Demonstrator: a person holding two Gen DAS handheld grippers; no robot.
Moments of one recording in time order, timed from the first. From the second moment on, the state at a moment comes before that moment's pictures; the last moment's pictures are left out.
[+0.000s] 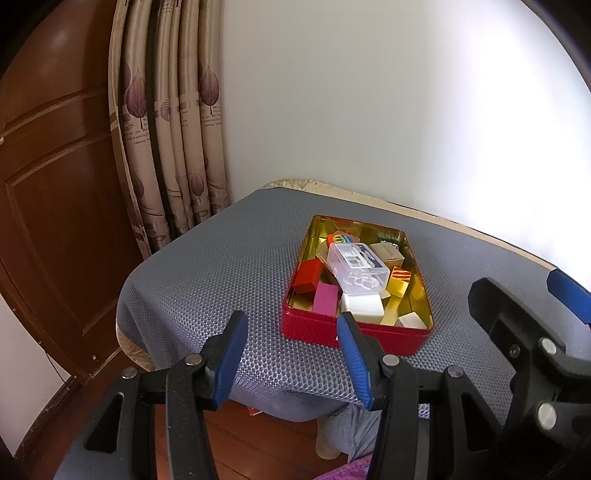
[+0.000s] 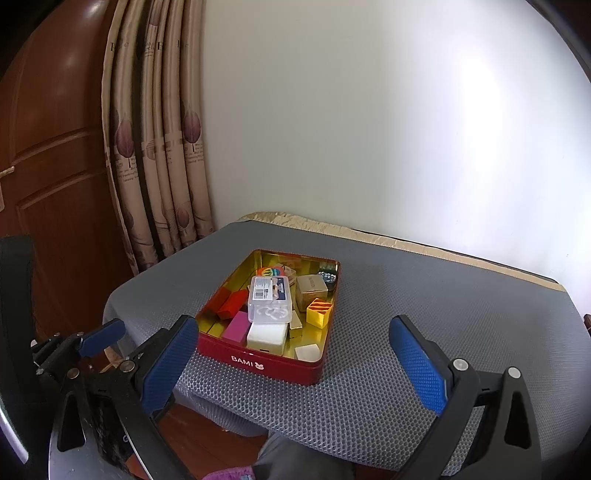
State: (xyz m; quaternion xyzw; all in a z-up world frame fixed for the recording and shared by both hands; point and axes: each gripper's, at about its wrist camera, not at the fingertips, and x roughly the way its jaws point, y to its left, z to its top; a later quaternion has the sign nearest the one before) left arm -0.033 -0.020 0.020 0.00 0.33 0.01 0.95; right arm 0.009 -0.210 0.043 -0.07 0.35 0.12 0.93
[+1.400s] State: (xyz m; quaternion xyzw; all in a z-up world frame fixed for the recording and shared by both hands) left arm -0.031 -0.021 0.018 0.00 0.34 0.01 0.94; right arm 0.002 -0.200 0.045 -0.08 0.34 0.13 0.93
